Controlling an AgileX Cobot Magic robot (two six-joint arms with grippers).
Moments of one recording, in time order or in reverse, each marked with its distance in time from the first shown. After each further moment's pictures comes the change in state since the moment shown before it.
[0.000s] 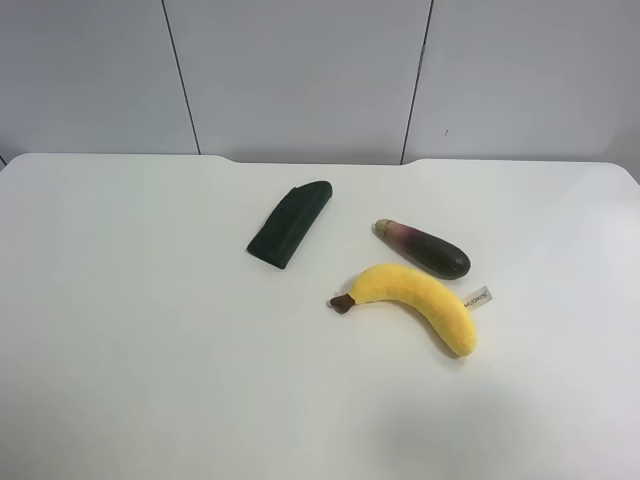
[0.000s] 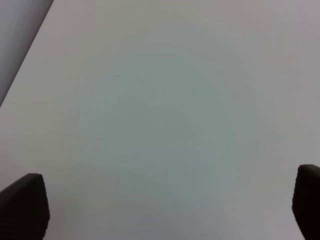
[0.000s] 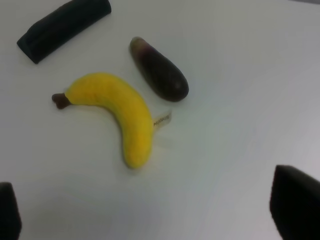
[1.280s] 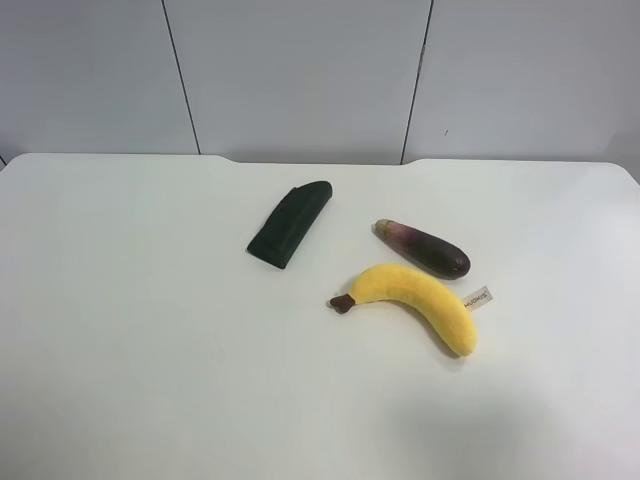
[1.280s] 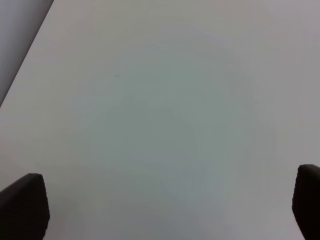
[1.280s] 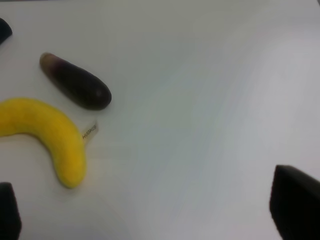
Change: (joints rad) left arm 0.000 0.000 0.000 0.000 0.000 0.000; right arm -0.300 0.000 0.000 0.001 0.000 0.000
